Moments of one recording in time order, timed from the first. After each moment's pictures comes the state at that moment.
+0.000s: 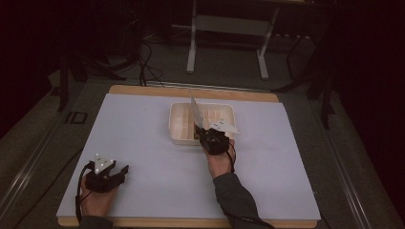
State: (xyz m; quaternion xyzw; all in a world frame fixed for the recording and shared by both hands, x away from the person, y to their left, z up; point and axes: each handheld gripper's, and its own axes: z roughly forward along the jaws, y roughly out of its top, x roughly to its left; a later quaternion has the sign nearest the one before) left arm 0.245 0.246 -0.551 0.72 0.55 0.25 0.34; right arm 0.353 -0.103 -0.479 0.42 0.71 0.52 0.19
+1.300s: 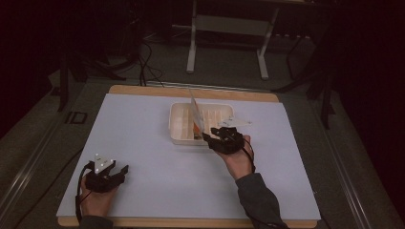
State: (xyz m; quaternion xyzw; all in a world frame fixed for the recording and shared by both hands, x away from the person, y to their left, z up) left arm 0.245 0.246 -0.551 0.72 0.55 0.25 0.34; right arm 0.347 -0.139 -0.448 0.38 0.79 0.44 0.17
